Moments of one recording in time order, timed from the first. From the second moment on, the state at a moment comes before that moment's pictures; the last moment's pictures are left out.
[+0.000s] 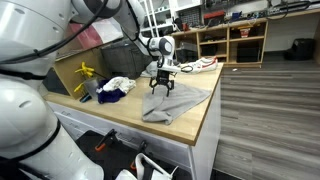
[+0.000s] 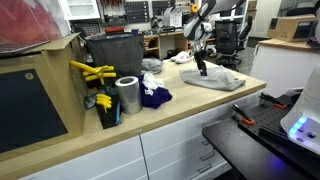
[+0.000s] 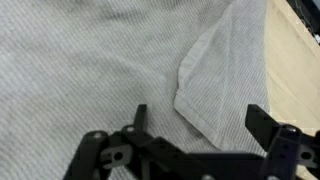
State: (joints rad) arm -0.12 0.76 0.08 -1.62 0.00 1.82 -0.74
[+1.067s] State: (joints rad) arm -0.12 0.76 0.09 -1.63 0.00 1.75 -0.68
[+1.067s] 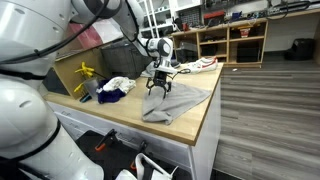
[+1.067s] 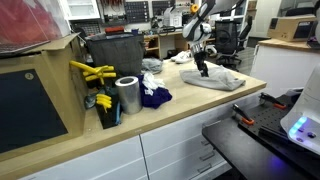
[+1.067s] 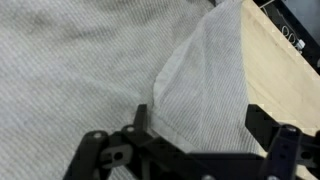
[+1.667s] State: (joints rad) arm -0.11 0.76 0.10 -1.64 0.01 1.75 -0.68
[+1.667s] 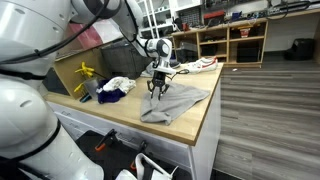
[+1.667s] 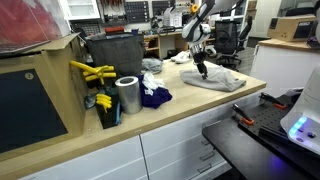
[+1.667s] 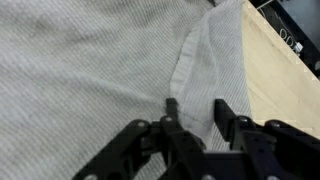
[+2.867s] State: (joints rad) arm -0.07 0.60 0.15 -1.81 0.01 1.75 -0.68
